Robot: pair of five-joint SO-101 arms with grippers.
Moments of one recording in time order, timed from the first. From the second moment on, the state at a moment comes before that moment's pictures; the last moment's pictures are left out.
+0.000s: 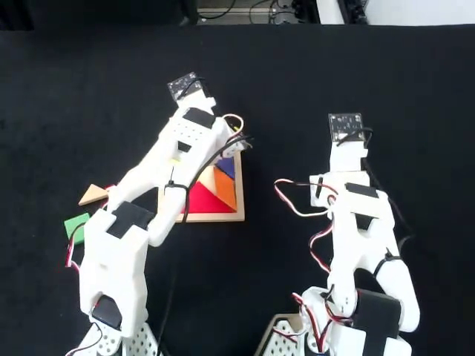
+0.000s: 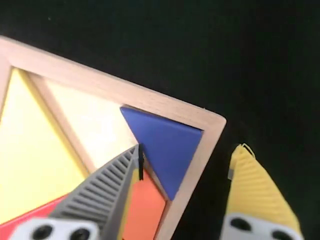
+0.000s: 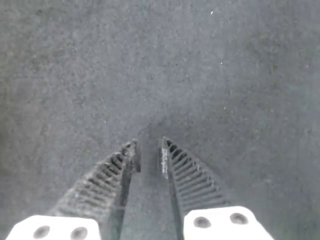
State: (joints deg) left arm 19.2 28.4 -7.0 60.1 47.3; right arm 12.7 -17.7 58.5 30.0 14.0
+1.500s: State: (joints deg) left arm 25.0 34.9 -13.5 71.9 40.1; right arm 12.3 -17.7 58.5 30.0 14.0
